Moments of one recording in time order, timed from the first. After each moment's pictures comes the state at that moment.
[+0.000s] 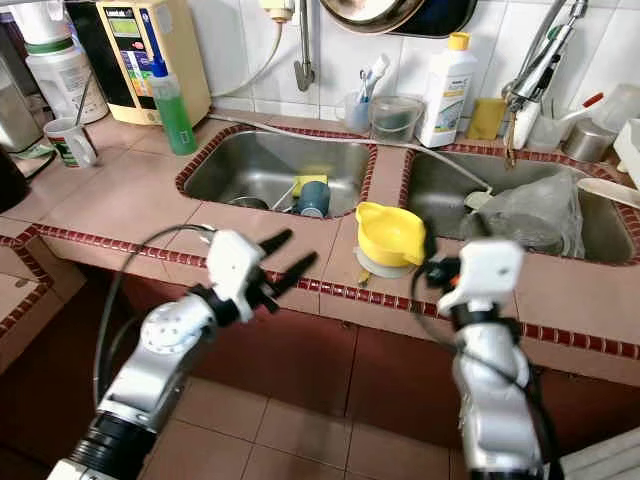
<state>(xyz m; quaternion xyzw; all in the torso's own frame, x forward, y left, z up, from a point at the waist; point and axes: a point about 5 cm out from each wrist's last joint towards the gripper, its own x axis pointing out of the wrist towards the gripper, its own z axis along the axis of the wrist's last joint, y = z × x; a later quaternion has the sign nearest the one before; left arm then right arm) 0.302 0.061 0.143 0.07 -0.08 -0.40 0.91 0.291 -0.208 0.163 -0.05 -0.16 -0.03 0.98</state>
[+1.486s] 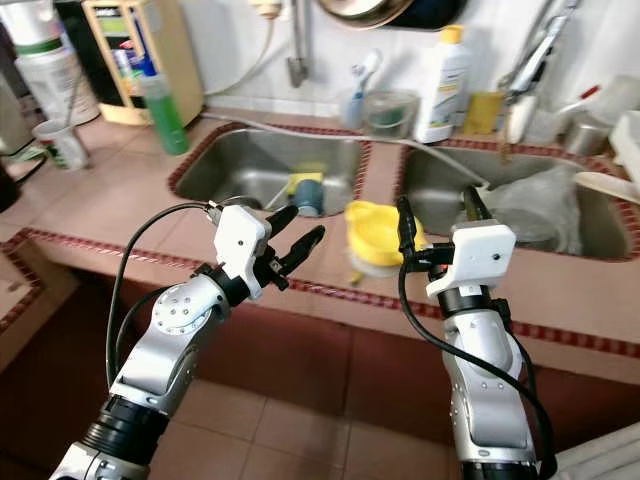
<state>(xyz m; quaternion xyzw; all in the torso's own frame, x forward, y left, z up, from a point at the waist) 0.313 0.054 0.170 0.04 -0.12 -0.37 0.92 0.287 -0.185 0.181 -0.06 -0.22 0.04 0.97</state>
